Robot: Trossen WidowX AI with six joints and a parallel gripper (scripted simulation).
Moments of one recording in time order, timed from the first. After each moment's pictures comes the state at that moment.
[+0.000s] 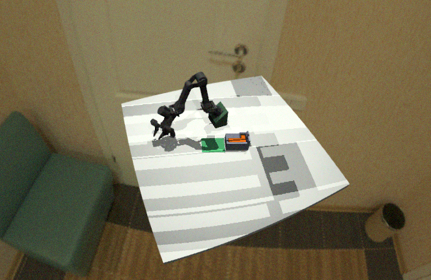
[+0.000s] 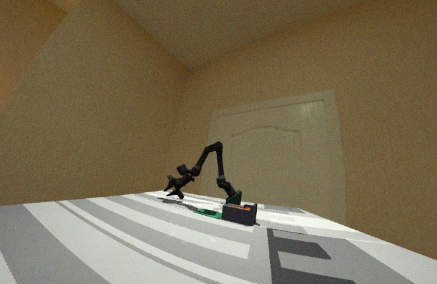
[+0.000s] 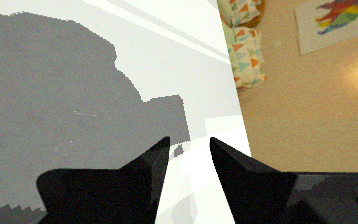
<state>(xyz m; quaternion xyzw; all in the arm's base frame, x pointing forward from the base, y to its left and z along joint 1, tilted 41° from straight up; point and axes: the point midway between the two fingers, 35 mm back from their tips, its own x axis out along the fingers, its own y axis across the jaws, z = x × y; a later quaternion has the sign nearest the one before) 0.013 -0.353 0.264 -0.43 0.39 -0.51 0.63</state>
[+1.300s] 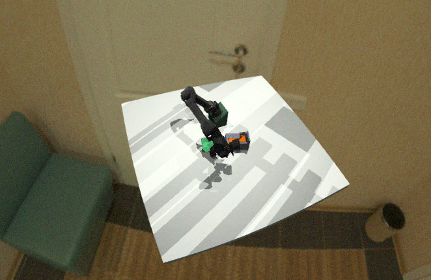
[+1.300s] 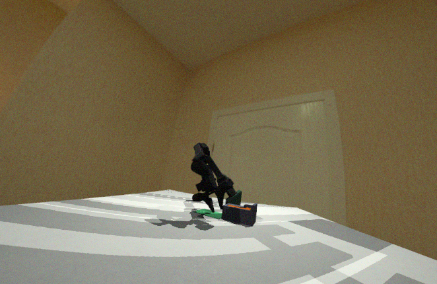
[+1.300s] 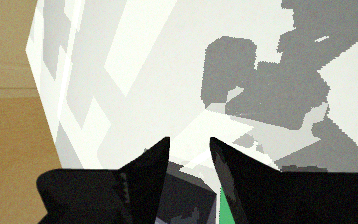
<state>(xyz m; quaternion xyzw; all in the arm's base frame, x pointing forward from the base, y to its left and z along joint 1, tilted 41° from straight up) 0.350 -0.082 0.065 0.05 0.56 -0.18 0.81</state>
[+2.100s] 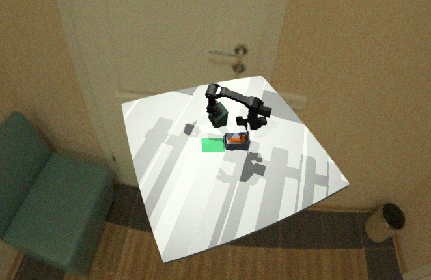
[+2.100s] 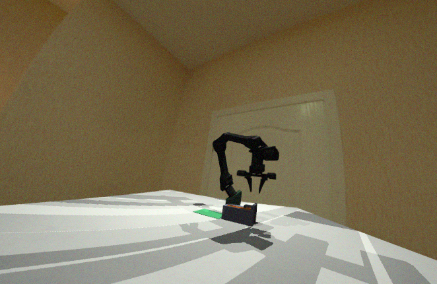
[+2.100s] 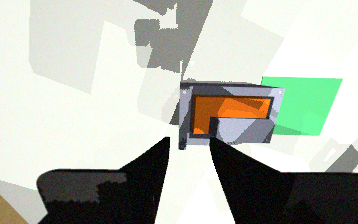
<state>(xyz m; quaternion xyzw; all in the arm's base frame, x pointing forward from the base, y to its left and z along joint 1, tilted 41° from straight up) 0.281 0.120 0.017 -0.11 0.61 -0.36 0.70</state>
